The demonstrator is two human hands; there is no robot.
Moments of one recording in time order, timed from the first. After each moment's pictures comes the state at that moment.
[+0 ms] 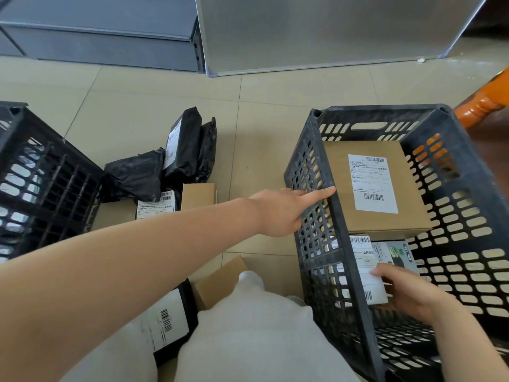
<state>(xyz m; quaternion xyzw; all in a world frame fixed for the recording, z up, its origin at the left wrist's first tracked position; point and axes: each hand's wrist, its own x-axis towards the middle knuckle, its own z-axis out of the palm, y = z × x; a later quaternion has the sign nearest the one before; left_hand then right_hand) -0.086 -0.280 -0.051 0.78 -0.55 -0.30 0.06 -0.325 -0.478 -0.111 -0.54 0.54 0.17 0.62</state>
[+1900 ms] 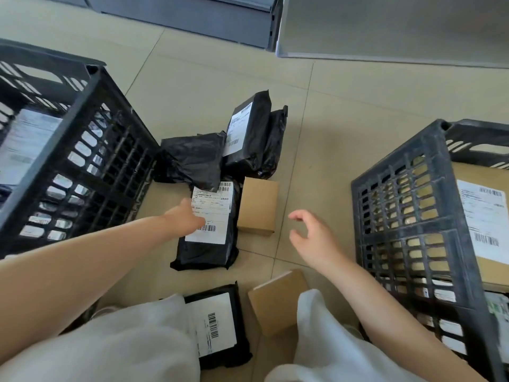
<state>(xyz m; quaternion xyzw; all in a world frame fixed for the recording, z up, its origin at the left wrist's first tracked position) 0.046 -0.002 -0.209 0.88 0.05 -0.43 0.21 -0.096 -0.268 -0.155 -0.88 0.20 0.18 0.39</state>
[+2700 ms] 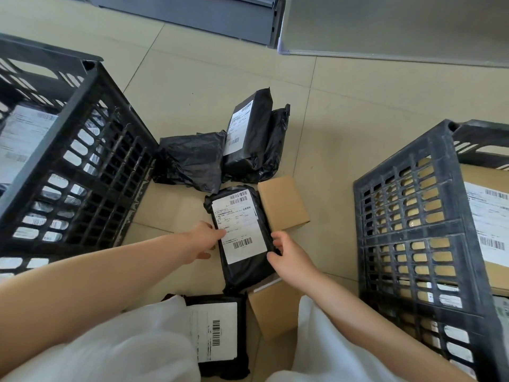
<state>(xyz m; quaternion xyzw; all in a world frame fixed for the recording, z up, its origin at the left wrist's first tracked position) 0.004 -0.039 -0.234 0.77 0.22 -0.47 0.37 -0.103 -0.230 -0.205 -0.80 0.25 0.29 0.46</state>
